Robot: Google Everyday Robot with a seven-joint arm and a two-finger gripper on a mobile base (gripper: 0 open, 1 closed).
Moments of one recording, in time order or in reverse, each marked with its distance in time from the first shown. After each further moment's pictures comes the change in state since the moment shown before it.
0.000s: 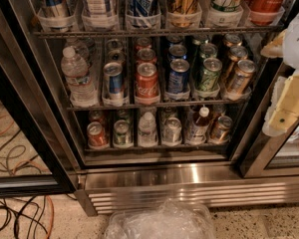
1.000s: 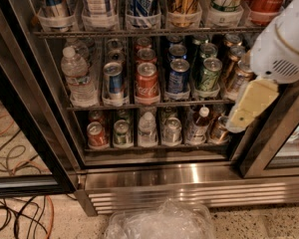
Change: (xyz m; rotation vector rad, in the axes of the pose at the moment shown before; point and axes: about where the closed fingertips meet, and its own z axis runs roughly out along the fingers) arm -0.027 -0.012 0.042 0.020 -0.055 0.108
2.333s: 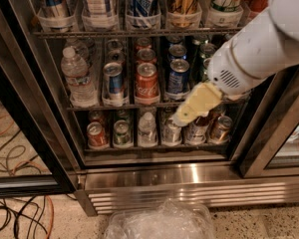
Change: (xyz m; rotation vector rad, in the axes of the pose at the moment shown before) arm -0.072 0.011 0.039 0.049 -0.196 0.239
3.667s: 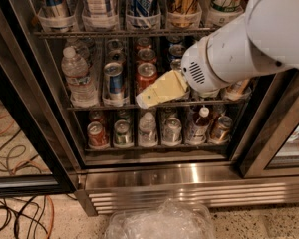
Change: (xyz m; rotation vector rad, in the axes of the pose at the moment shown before) arm -0.060 0.022 0.006 0.023 -0.215 0.255
